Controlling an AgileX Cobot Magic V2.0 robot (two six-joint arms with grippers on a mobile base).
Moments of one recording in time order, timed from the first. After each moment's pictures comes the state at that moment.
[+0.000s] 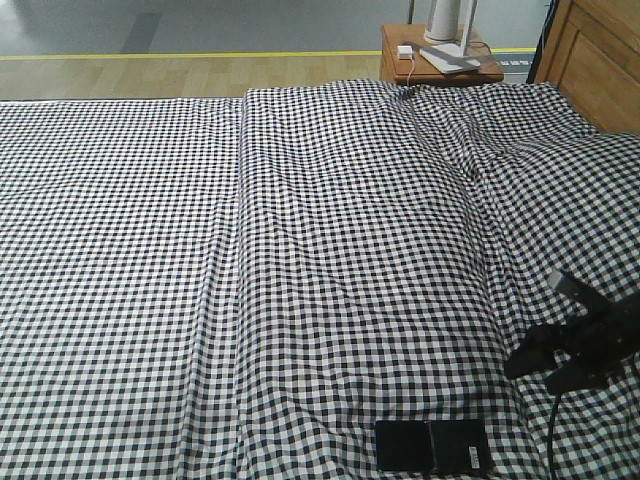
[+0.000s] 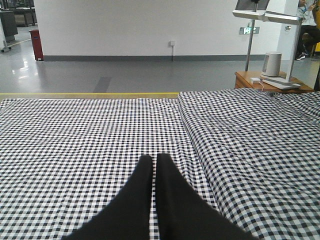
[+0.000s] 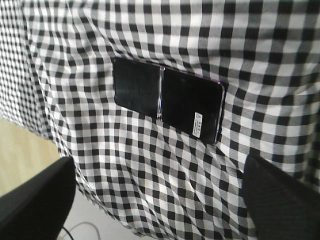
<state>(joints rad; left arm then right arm) 0.04 -0.01 0.03 -0.03 0.18 0.15 -0.39 2.30 -1.25 0.68 1.02 -0.92</state>
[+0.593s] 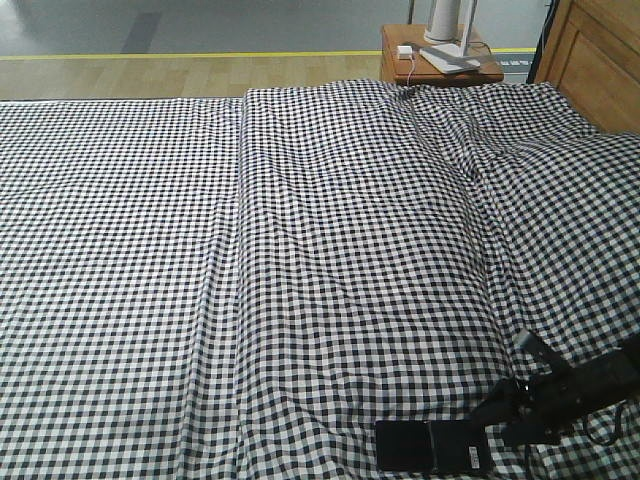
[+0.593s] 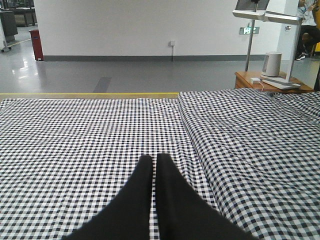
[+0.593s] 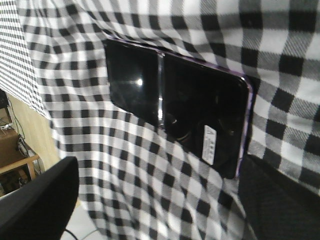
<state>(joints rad) 0.04 -0.01 0.03 -0.03 0.18 0.15 -0.39 2.61 -1.25 0.90 0.98 -1.17</state>
